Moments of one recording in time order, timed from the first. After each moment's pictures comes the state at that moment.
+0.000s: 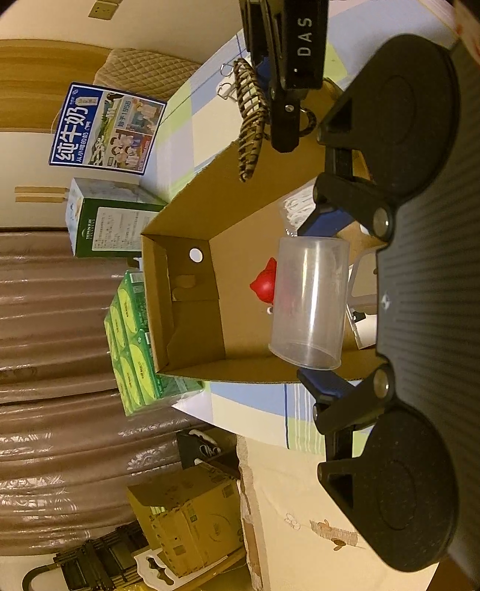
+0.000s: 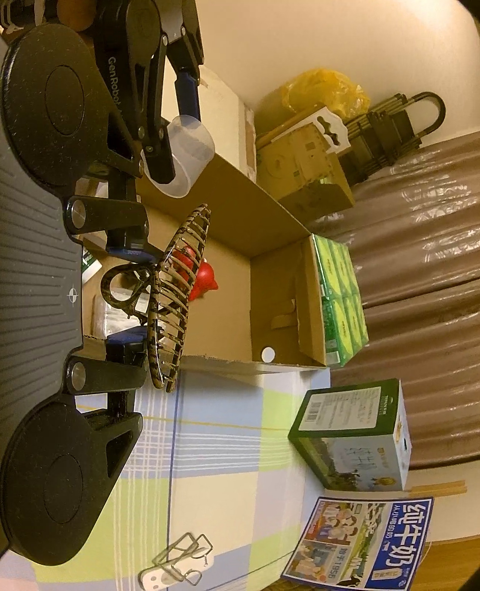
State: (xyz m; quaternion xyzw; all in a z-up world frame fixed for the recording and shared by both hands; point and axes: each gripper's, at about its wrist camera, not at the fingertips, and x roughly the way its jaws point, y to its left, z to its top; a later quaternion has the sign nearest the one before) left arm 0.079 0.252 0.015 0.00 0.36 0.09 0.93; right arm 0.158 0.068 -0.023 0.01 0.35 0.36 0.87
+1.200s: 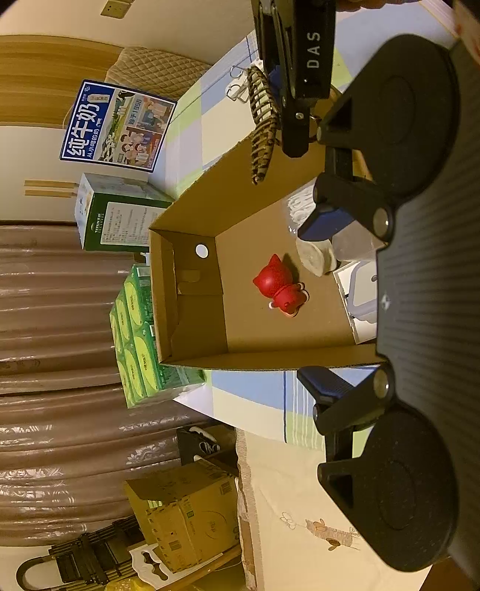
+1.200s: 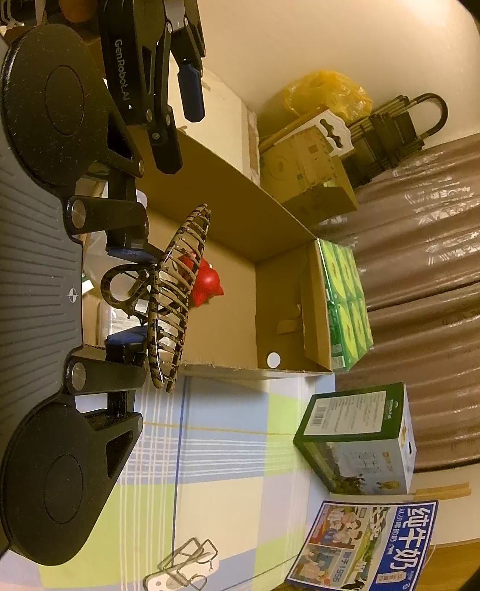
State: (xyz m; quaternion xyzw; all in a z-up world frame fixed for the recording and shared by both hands) left arm 0.067 0.258 0.023 -0.01 0.35 0.10 0.93; right arm 0.156 0.073 -0.024 0.01 0.35 0.36 0.86
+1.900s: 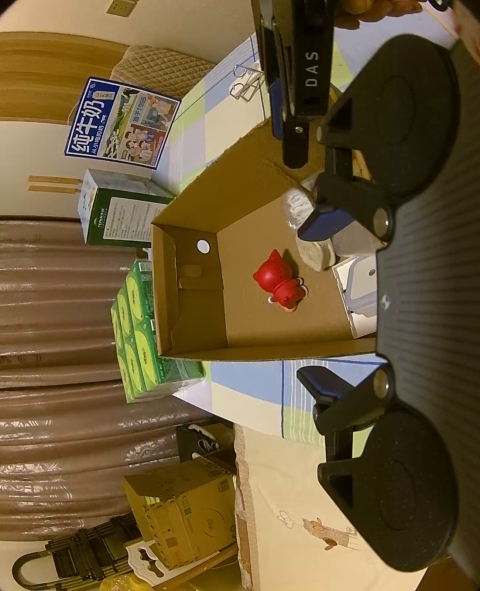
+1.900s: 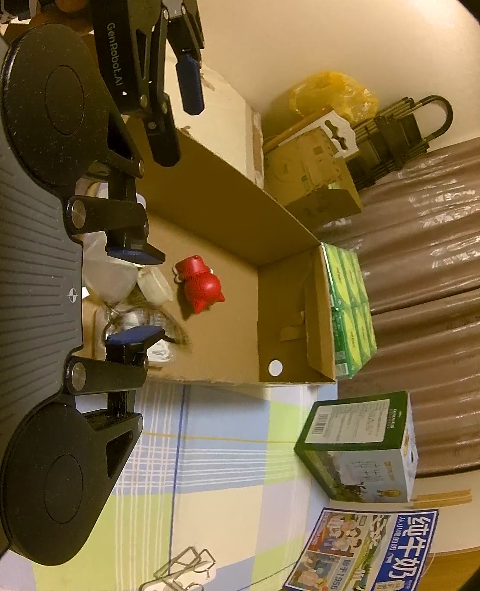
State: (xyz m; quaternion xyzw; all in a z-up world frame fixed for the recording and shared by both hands) left arm 0.060 0.265 0.025 -0.02 0.35 0.10 0.93; right arm 0.159 0.086 -0.028 0.01 0.35 0.36 0.86
